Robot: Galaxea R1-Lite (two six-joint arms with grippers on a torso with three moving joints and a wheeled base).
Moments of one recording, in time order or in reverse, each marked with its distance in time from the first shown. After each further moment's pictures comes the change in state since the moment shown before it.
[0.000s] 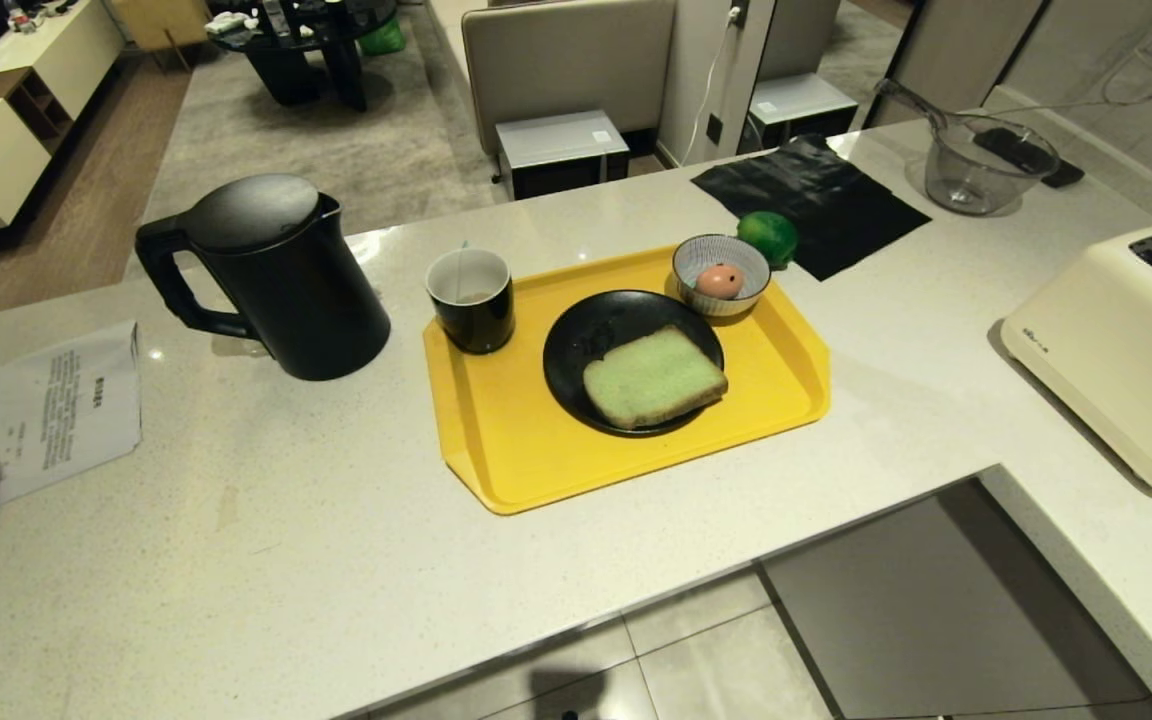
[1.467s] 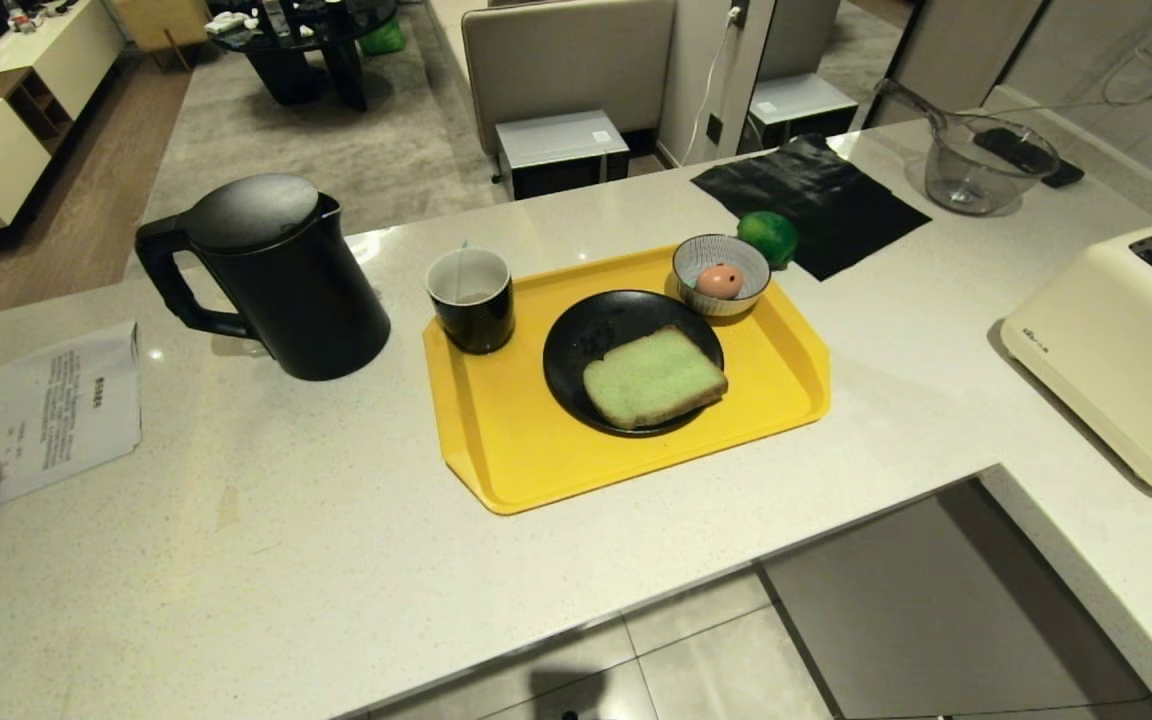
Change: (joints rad) left arm 0.000 0.001 0.000 0.000 0.001 -0.001; right arm 0.000 0.000 0.000 0.000 -0.001 0.001
